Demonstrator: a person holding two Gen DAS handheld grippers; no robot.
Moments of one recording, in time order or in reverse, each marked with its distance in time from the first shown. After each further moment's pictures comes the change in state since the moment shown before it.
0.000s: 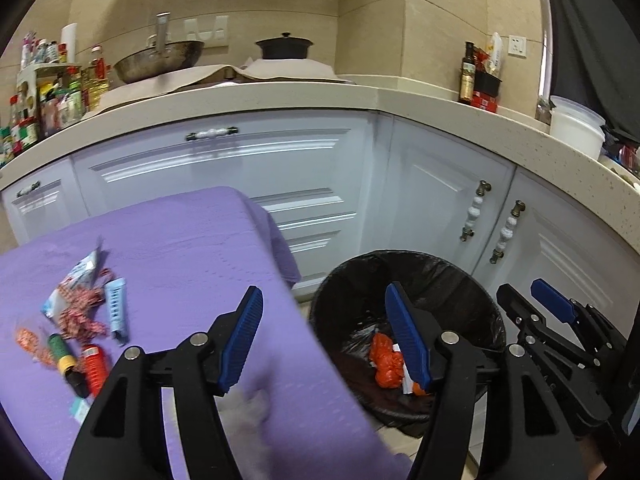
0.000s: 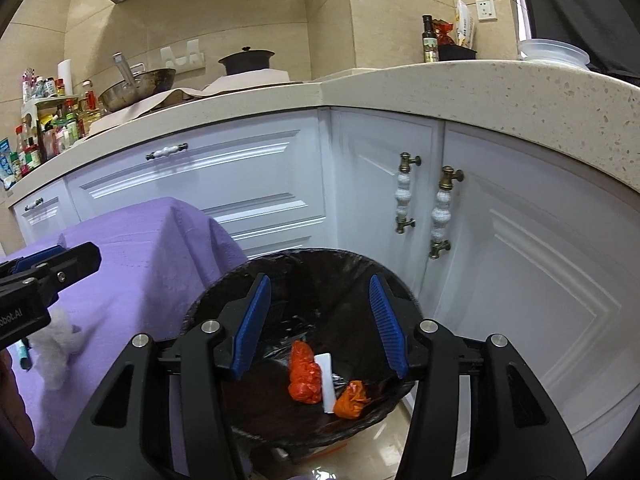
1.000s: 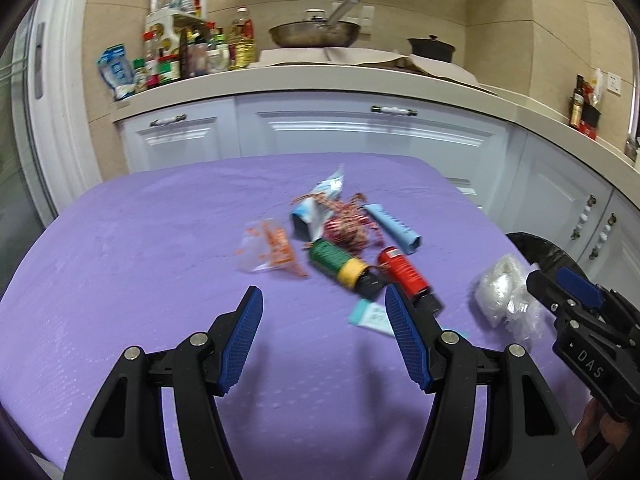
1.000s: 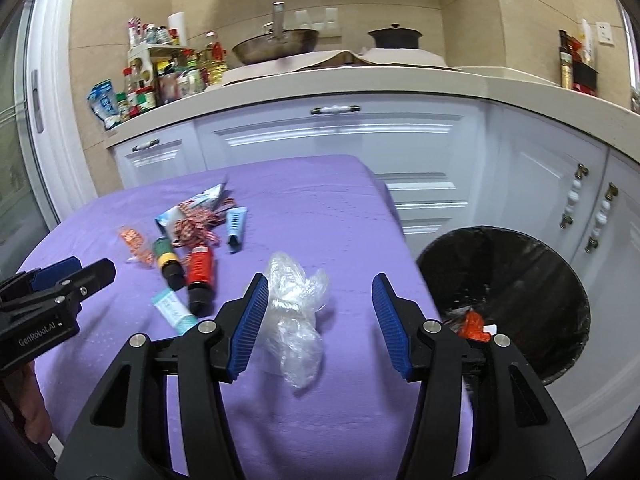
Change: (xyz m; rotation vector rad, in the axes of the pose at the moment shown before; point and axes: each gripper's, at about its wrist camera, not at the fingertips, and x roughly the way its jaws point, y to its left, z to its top) left arm -0.098 0.177 -0.072 -0.177 0.040 0.302; right arm -0.044 0.191 -0.034 -0.165 0.091 0.327
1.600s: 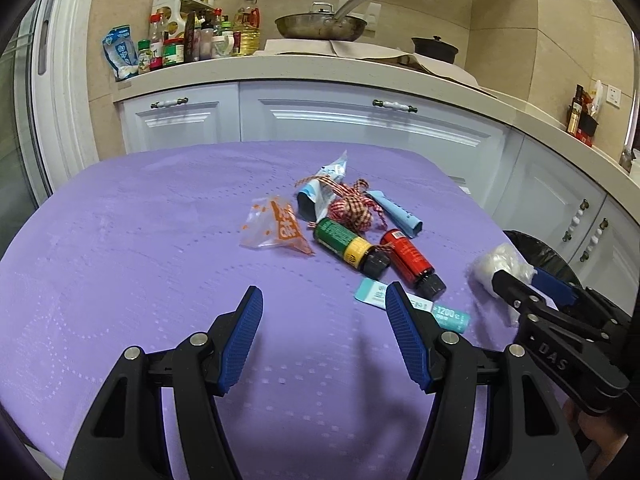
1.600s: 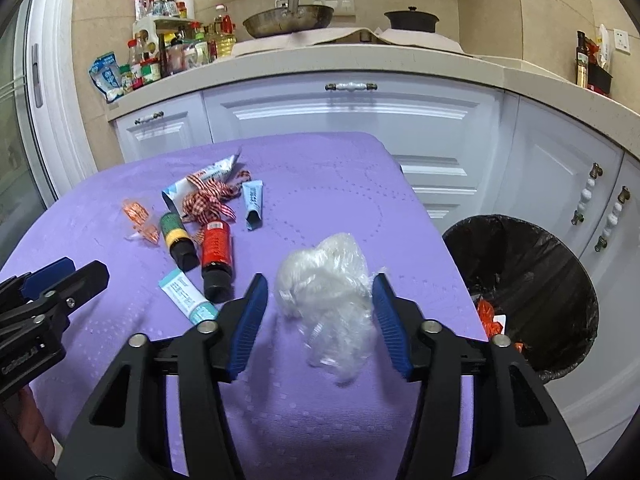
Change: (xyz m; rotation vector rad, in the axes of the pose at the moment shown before) left arm -0.003 0.010 -0.013 -0.040 0.021 -0.050; right arm 0.020 0.022 -0.004 -0.039 0.091 -0.015
